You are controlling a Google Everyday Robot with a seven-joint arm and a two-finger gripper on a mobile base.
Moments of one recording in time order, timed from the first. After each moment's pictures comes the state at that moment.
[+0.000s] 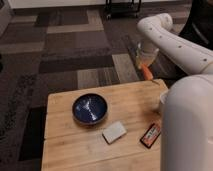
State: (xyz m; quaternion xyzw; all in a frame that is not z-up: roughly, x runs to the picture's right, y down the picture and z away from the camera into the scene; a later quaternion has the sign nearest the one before) arm 0.261 -0.111 0.763 -0.13 0.15 0.60 0.78
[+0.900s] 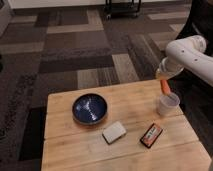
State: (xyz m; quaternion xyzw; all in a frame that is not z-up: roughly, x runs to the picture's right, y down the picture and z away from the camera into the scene) arm 0.317 -0.053 0.749 -0.09 0.12 0.63 0.76
